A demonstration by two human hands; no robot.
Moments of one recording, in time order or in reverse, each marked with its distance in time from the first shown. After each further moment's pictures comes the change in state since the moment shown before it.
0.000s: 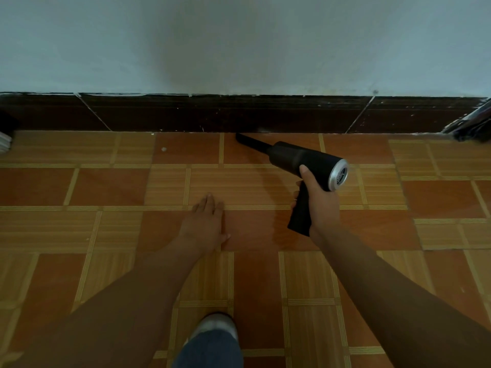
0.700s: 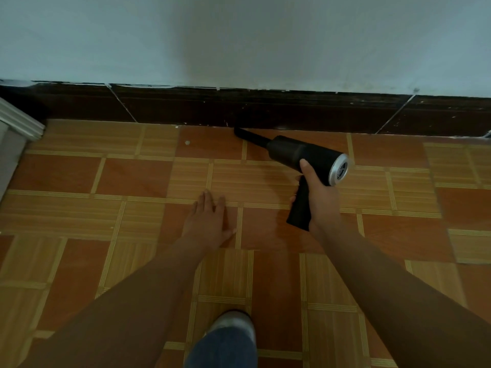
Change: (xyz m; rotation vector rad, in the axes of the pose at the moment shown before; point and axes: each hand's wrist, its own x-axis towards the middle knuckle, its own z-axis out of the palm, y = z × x) left_hand -0.010 -0.029 0.010 -0.089 0.024 -0.132; right_hand 0.001 0.013 0.041 0.016 -0.050 0.043
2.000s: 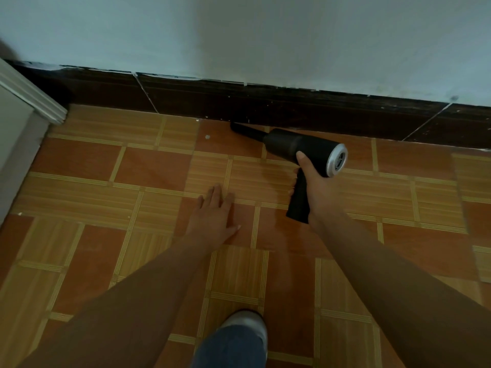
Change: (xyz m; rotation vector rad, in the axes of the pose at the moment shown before) left_hand -0.002 -0.025 0.005 -0.071 0.059 0.015; right_hand 0.000 0.002 0.040 -0.120 -0.074 0.015
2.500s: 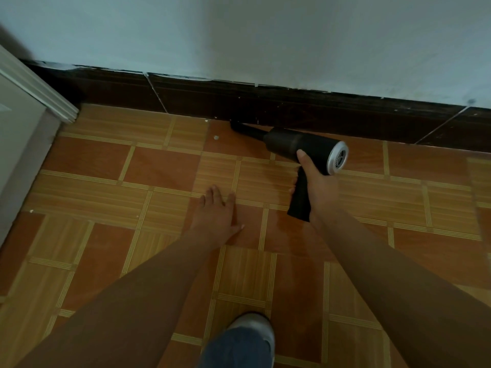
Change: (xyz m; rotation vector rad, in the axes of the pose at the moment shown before) left_hand 0.002 -0.004 -0.008 0.144 -0.050 -0.067; right_hand 0.005 0.003 0.016 -0.002 -0.015 0.007
